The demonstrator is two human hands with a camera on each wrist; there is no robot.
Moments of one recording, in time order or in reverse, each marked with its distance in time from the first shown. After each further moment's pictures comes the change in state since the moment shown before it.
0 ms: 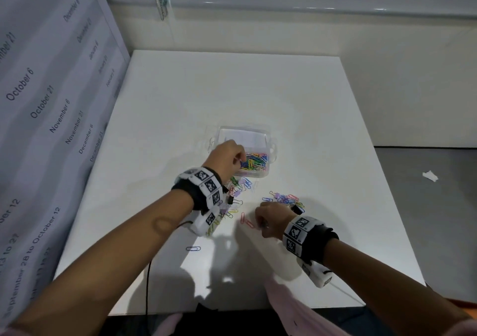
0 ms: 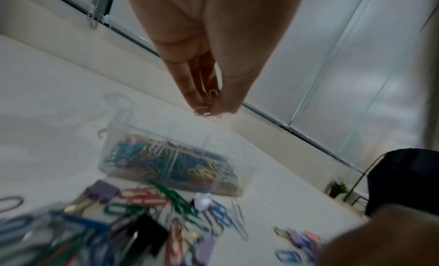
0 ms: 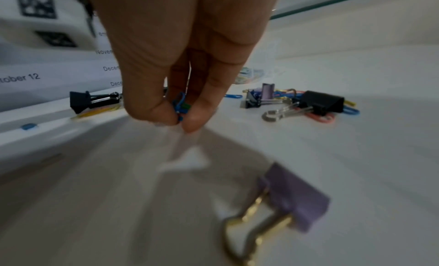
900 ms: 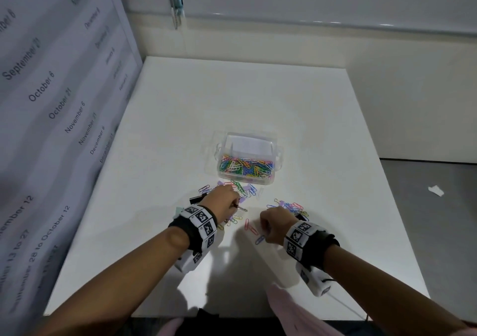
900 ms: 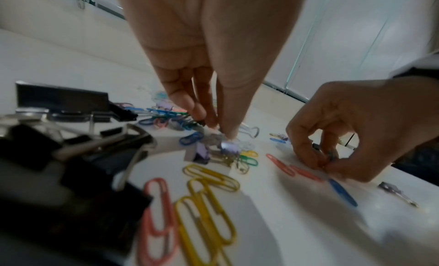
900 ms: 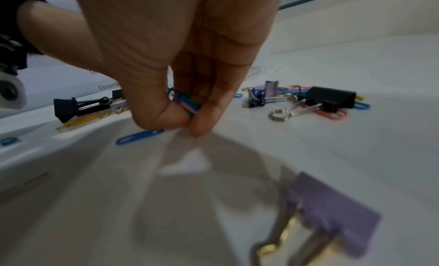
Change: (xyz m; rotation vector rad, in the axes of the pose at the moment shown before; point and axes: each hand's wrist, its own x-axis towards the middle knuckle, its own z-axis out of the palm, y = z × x) left_hand -0.051 -0.039 0.040 0.212 -0.333 -0.046; right_hand 0.005 -0.004 -0.001 -0.026 0.074 0.052
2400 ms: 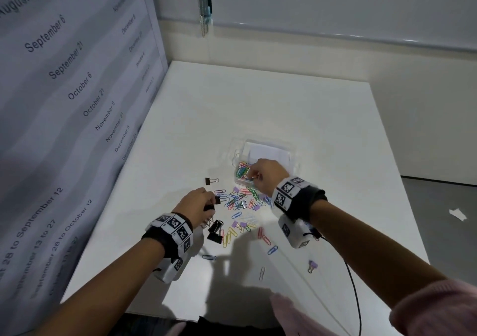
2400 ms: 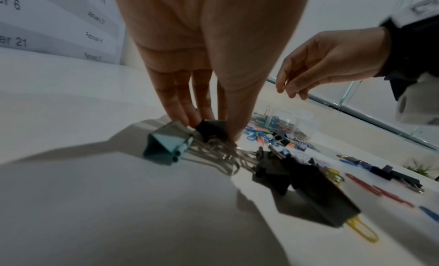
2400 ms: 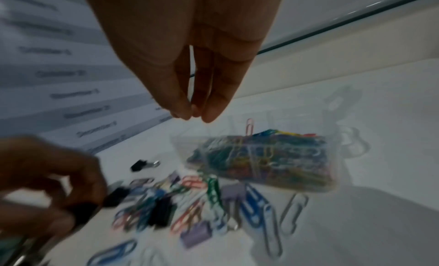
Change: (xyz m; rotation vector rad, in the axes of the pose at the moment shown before) left_hand -0.041 -0.073 -0.008 -0.113 0.144 -0.241; right_hand 0.067 -0.045 -0.086 0.121 0.300 -0.085
